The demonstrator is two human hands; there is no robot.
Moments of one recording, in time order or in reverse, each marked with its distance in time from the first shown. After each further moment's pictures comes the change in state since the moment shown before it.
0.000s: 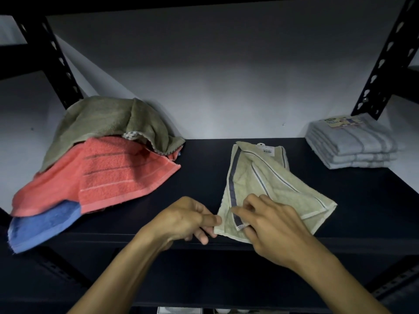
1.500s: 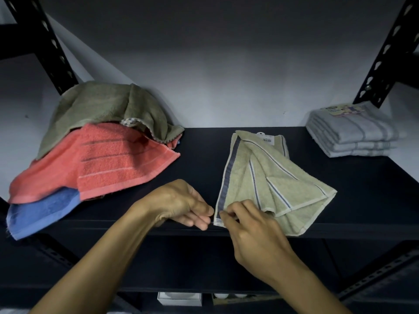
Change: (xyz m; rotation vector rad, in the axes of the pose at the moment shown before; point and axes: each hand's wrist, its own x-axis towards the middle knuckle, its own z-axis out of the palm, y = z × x) left_hand 0.001 0.002 -0.019 -0.003 -0.111 -0.068; right_hand -0.014 -0.049 0.017 0.055 0.054 0.033
